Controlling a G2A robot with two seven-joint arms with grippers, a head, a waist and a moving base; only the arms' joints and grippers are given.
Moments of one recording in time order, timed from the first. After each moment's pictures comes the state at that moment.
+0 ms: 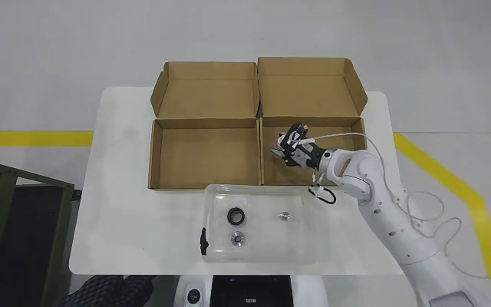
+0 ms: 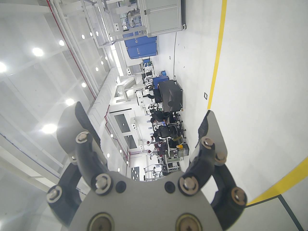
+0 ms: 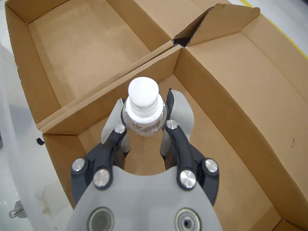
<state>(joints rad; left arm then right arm) -0.01 -0.37 -0.75 -1.25 2.03 -0.40 0.22 -0.95 -1.11 1.03 -1.49 -1.12 -0.57 0.40</state>
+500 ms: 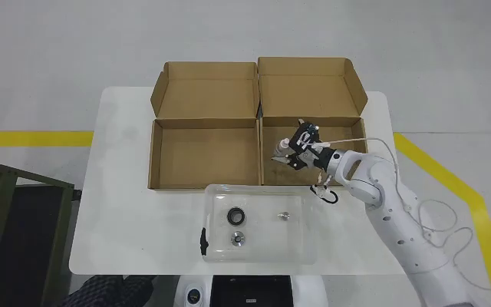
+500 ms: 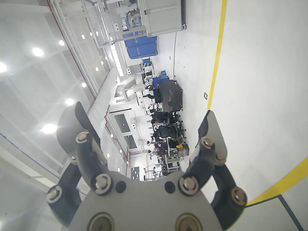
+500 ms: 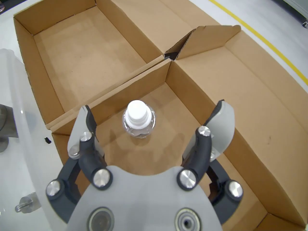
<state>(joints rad) -0.01 -0.37 -0.75 -1.25 2.03 -0.40 0.22 -1.04 -1.08 1.14 -1.63 -1.14 -0.59 0.35</state>
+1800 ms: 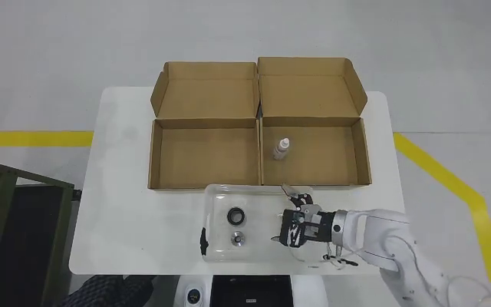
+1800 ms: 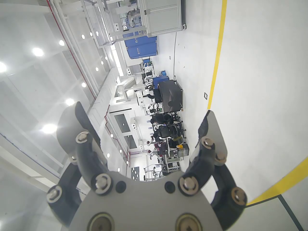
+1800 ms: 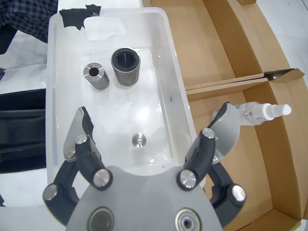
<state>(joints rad) -0.01 -0.37 -0.75 -1.25 2.03 -0.40 0.22 -1.48 -1.00 1.26 -2.13 -1.33 -0.87 0.49</state>
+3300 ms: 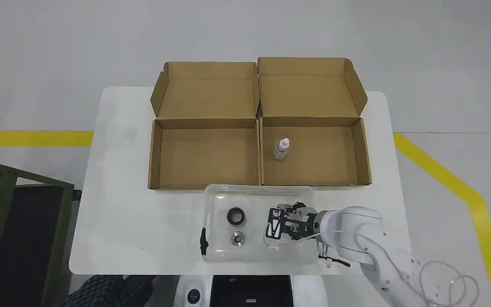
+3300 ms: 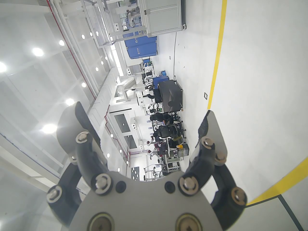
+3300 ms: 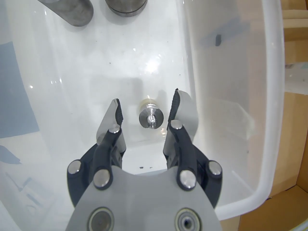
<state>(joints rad) -0.01 -0.37 -0.75 -1.25 2.03 -0.40 0.22 -1.35 -1.01 1.05 -2.03 -1.31 -0.74 0.91</state>
